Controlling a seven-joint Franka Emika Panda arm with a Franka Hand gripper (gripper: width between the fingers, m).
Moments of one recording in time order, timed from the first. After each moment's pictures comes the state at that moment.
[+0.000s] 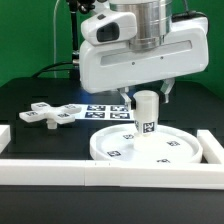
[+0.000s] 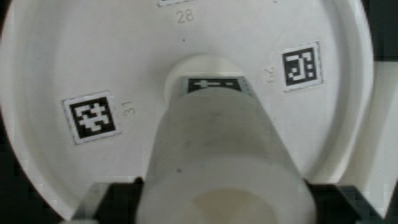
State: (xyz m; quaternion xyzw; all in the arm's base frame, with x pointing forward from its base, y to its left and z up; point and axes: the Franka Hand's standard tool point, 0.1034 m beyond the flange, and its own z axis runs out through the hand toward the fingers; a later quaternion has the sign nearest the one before) arm 0.580 0.028 0.090 -0.99 -0.09 0.07 0.08
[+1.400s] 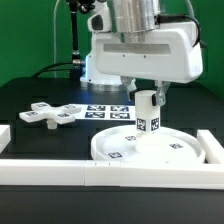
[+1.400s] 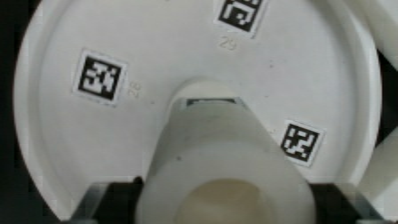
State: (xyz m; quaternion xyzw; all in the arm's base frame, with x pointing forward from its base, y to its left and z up) arm 0.568 0.032 0.092 -0.88 0.47 0.04 0.07
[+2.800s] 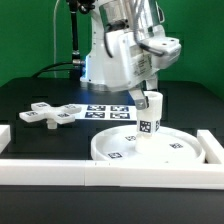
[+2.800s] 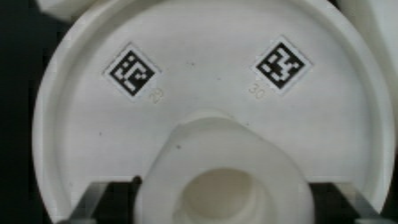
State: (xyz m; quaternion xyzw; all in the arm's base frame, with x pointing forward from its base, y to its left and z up) arm 0.569 0.032 0.090 -0.47 0.87 0.08 0.12
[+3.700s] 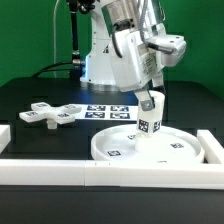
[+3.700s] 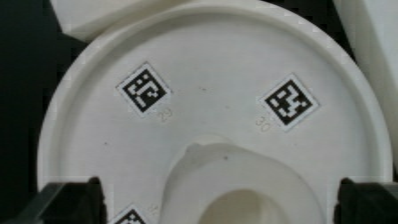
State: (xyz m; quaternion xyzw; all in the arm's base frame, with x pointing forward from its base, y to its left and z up) arm 0.570 0.042 0.092 -0.56 0.81 0.09 0.12
